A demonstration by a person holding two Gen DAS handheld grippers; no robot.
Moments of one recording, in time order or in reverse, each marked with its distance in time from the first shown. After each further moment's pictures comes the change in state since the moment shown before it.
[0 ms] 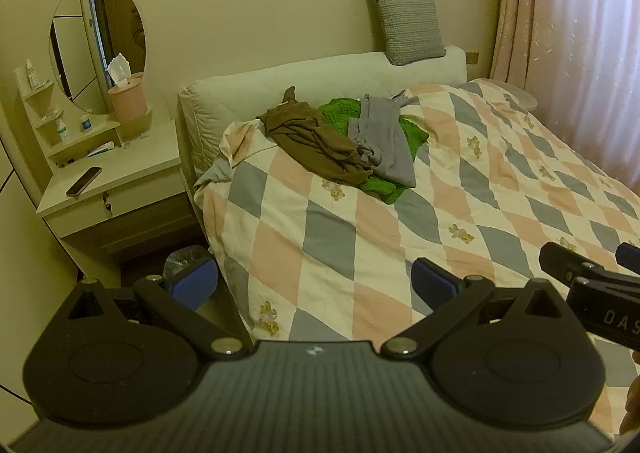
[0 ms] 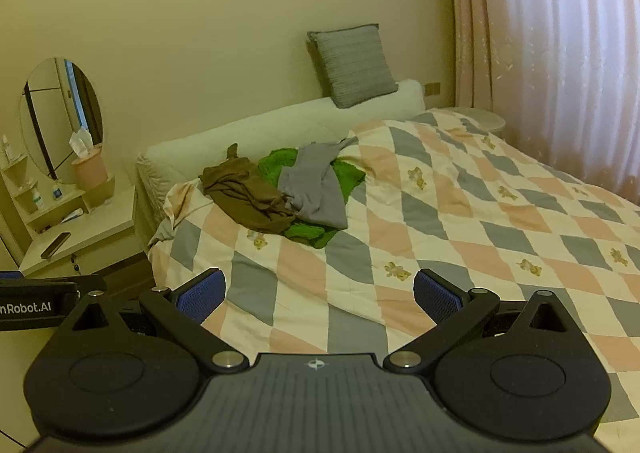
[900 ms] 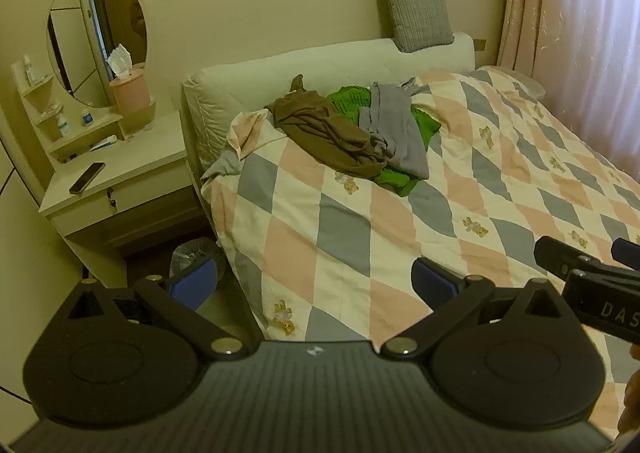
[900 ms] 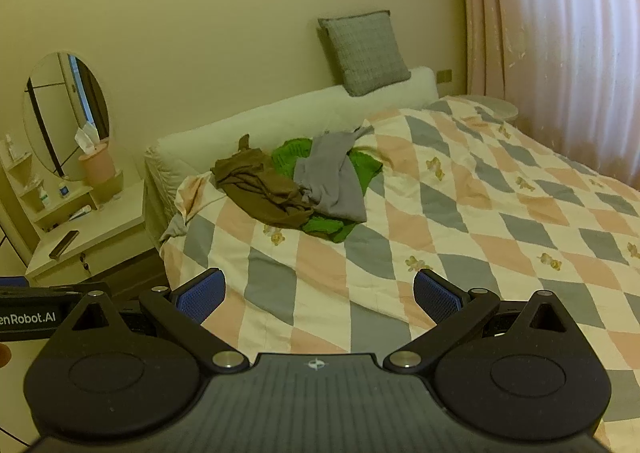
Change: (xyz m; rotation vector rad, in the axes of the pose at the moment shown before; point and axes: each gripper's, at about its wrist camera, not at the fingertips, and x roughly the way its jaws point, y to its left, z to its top) left arm 0.028 0.029 0.024 0.005 0.060 -0.006; right arm 0.033 0.023 0.015 0.000 0.053 0.007
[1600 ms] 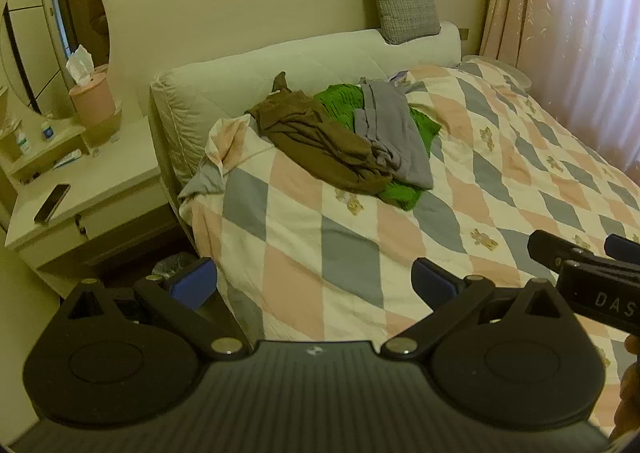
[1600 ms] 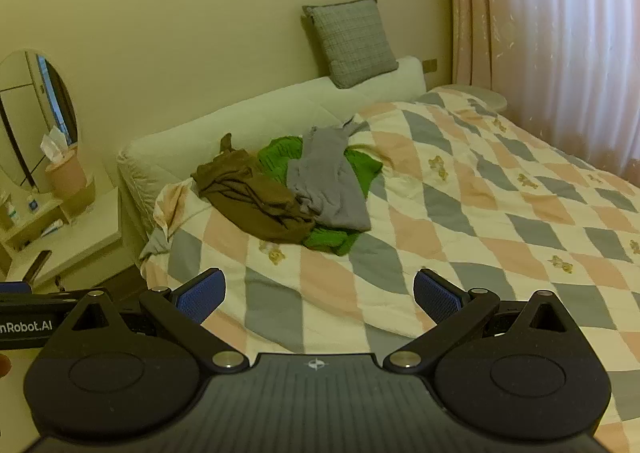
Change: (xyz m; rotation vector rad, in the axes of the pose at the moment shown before) left arm 0.097 0.061 0.079 0.053 0.038 -0.093; right arm 0.093 0.065 0.053 0.043 0.030 -0.085
